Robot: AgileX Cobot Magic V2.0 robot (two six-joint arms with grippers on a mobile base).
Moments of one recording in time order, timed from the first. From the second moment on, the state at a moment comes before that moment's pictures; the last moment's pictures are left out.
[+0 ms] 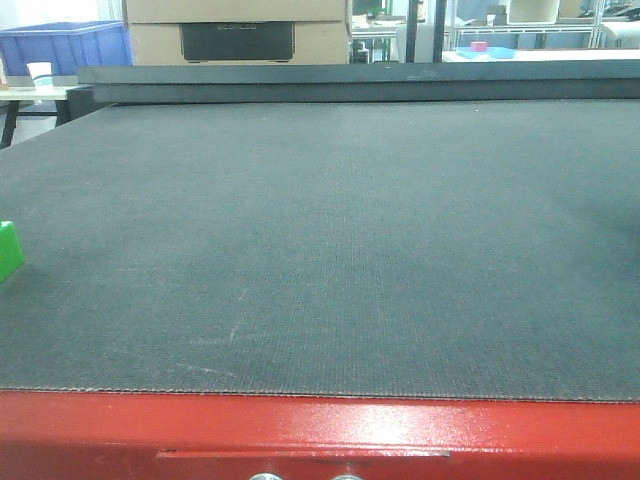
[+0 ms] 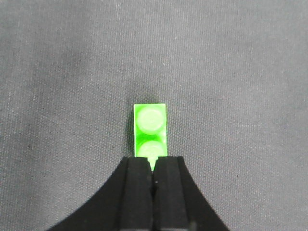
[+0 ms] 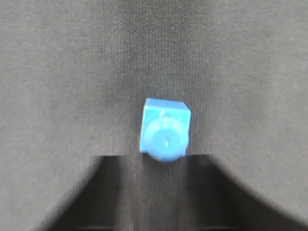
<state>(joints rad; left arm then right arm) -0.04 1.42 -1.26 -0.01 1.07 -0.10 0.02 1.55 -1.17 0.08 1.08 0.00</state>
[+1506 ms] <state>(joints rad) -0.07 1.44 -1.34 0.02 1.16 -0.14 -0.01 1.62 -1.17 0.12 1.05 0.00</state>
